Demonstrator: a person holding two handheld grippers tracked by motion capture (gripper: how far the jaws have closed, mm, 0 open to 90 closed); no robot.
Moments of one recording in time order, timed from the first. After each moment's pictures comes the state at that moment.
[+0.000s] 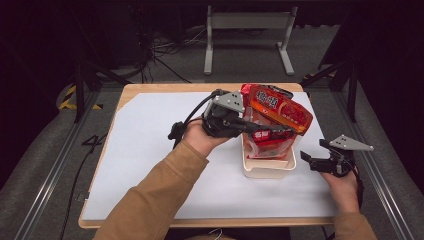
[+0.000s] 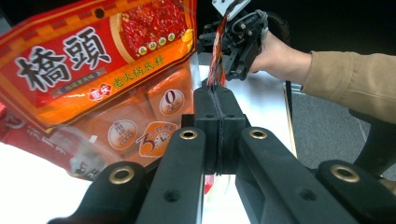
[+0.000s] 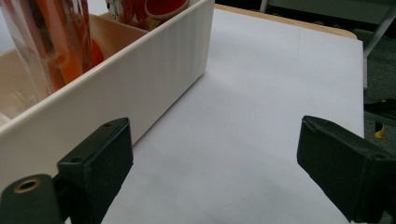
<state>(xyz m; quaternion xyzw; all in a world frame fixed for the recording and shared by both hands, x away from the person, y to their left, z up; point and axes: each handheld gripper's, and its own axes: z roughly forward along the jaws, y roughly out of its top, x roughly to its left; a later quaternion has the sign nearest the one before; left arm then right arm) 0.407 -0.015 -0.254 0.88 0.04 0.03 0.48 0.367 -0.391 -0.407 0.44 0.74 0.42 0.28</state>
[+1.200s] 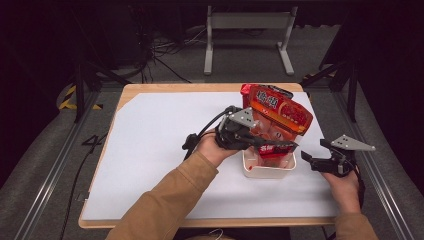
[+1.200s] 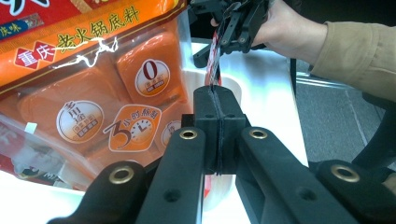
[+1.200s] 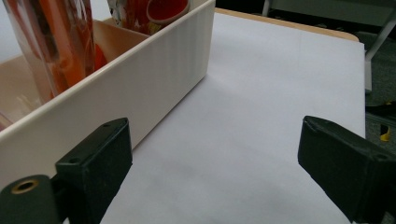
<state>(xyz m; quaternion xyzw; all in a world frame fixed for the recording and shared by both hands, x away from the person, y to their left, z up) 0.412 -0.042 -0.303 0.89 0.04 0.01 0.46 0.366 -0.394 -0.407 0.44 0.74 0.43 0.27</state>
